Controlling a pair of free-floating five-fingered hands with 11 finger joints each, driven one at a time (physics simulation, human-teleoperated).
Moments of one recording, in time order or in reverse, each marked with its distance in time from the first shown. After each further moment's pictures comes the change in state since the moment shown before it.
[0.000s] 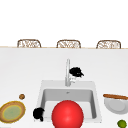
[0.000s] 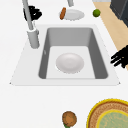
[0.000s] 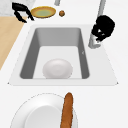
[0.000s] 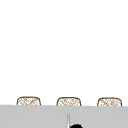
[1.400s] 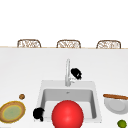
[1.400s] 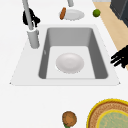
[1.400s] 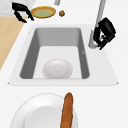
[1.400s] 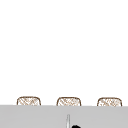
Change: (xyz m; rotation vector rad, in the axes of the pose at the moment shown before) left hand 0.000 0.000 0.000 0.000 0.000 0.000; right hand -0.015 0.007 -0.024 -0.105 -0.627 -0.332
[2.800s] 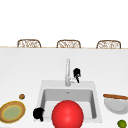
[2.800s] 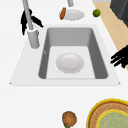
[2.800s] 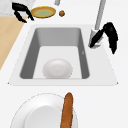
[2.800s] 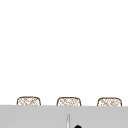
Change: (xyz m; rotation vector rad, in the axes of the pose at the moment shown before) left hand 0.000 0.000 0.000 0.000 0.000 0.000; right hand -0.032 0.006 -0.038 -0.038 -0.510 -0.312
